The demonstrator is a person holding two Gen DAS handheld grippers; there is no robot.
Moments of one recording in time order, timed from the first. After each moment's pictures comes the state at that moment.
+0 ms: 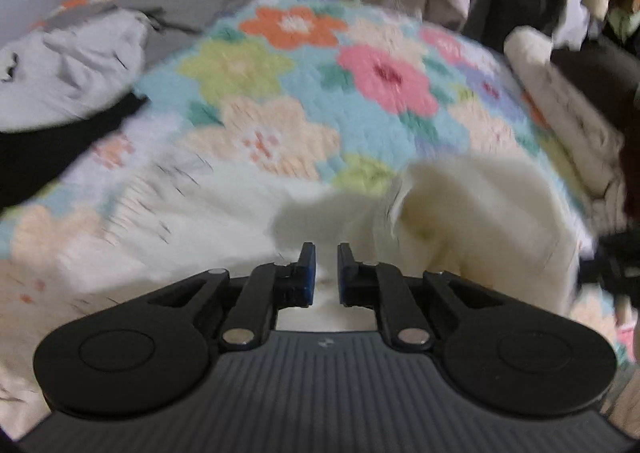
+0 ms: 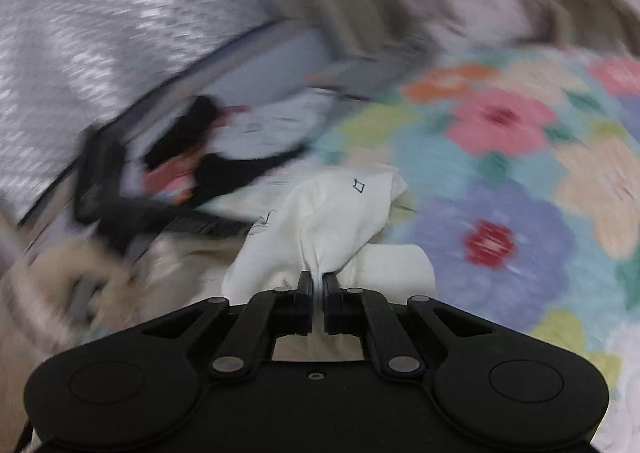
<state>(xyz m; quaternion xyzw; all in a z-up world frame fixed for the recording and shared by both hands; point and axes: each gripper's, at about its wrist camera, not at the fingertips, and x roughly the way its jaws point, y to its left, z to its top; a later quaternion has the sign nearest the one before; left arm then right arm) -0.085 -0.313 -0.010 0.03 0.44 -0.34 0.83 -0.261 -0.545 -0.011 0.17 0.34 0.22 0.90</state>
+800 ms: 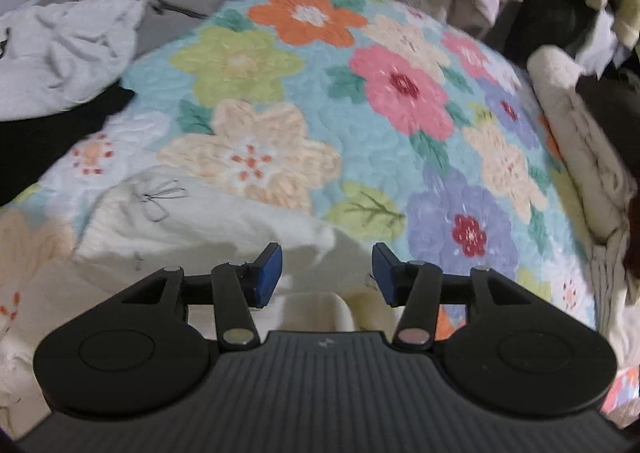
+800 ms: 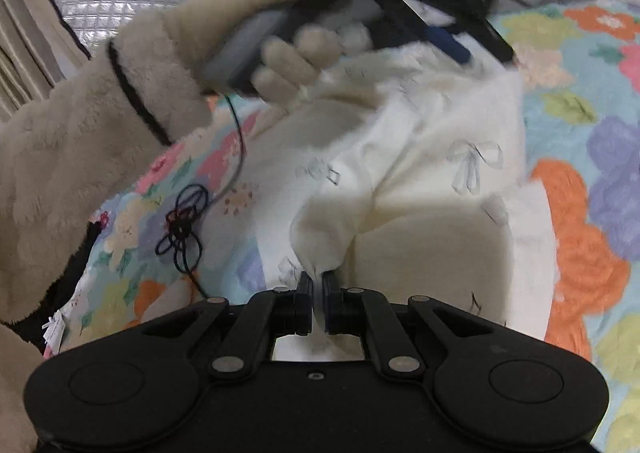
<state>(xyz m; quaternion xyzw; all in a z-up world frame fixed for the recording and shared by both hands) -0.047 -0.362 -0.020 0.01 0.50 -0.32 0.81 -0.292 -0.472 -0.026 0.08 0.44 0.37 0.81</state>
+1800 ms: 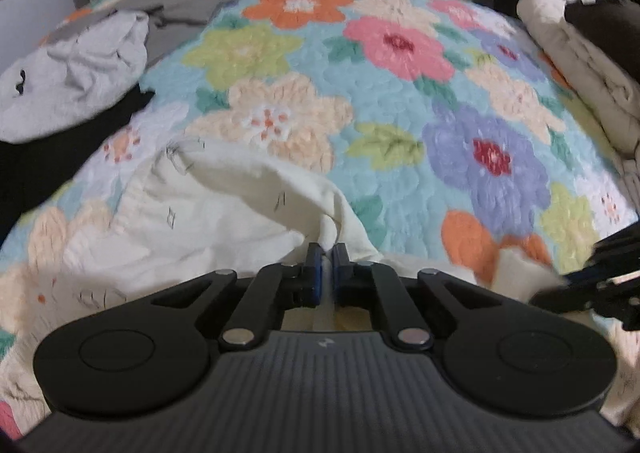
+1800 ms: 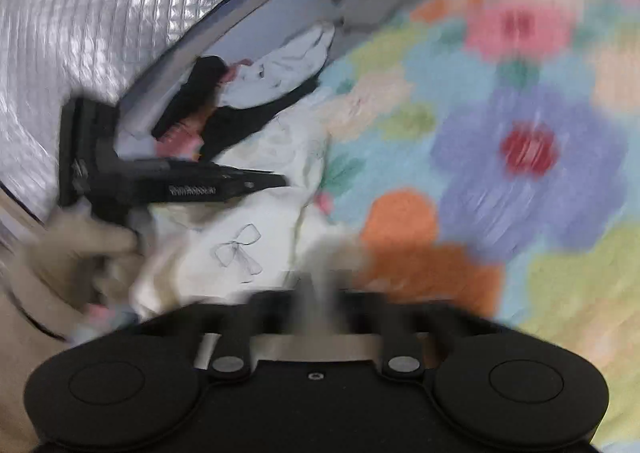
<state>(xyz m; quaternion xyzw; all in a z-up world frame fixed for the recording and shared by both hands) -0.098 -0.337 -0.031 0.10 0.44 -0.31 0.84 -0.245 -0.549 -0.040 0.19 0.39 0.20 0.88</state>
